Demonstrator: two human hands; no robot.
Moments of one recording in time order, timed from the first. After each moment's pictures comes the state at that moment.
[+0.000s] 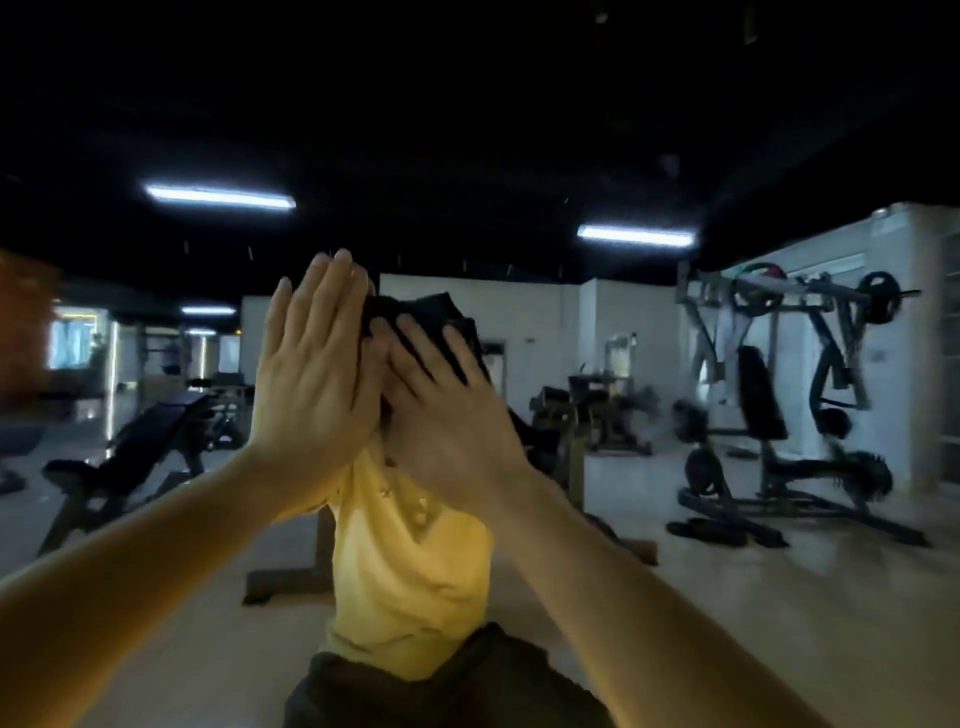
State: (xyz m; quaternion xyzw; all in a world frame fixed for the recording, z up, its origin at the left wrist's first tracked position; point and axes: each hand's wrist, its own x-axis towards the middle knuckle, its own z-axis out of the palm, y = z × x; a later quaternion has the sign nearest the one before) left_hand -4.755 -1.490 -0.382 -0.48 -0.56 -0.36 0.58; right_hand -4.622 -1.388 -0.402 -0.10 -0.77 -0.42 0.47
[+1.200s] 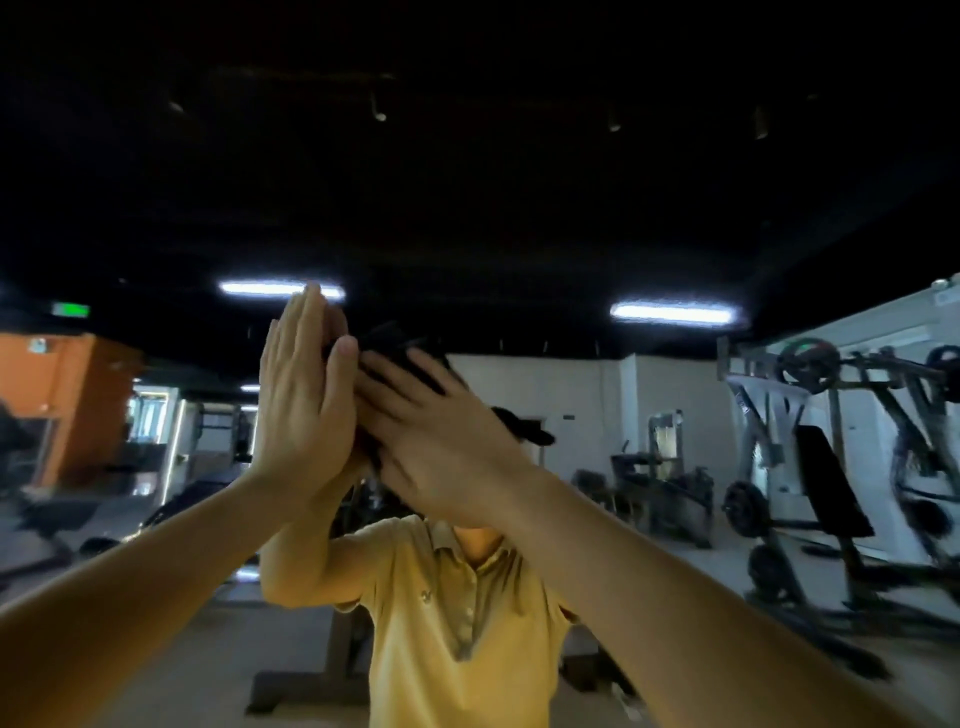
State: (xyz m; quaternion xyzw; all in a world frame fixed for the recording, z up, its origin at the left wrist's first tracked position) left_hand -4.734 -1.463 -0.310 -0.46 -0.49 -0.57 0.47; right_hand -4.594 -1.361 -0.308 -0.01 -0.77 -0.48 0.41
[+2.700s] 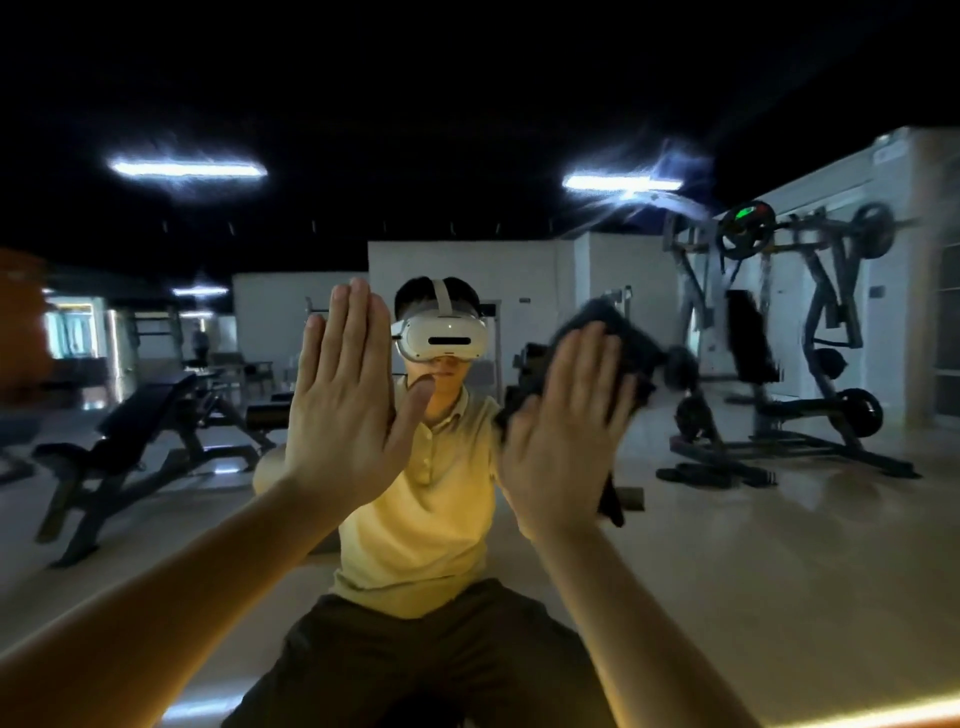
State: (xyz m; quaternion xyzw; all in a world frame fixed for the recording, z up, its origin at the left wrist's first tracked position) left_hand -4.651 -1.399 -0.450 -0.53 -0.58 -0.32 0.54; right_hand -4.483 -1.283 -0.490 -0.35 -0.63 -0.16 0.68
